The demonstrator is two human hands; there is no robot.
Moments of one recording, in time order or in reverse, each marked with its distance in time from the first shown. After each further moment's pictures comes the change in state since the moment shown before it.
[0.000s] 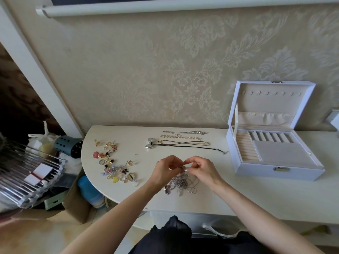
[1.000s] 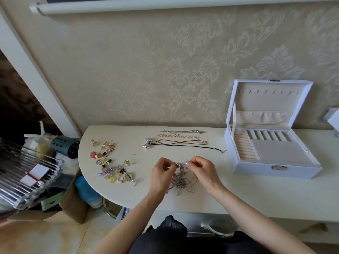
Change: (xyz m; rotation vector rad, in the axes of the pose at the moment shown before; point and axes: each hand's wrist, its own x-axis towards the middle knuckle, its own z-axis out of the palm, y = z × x) left_hand -0.015 0.001 0.020 -0.180 0.319 -0.186; right_hand -0.006 0.004 0.005 0.069 0.170 -0.055
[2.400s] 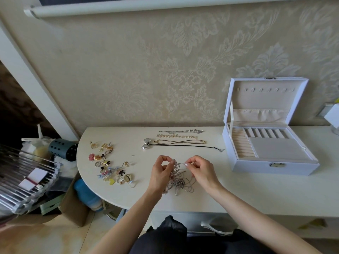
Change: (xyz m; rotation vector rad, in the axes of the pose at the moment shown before) left_hand 0.004 0.001 -0.003 -0.149 -0.141 0.005; right_hand 0.004 0.012 0.005 -0.080 0.045 0.016
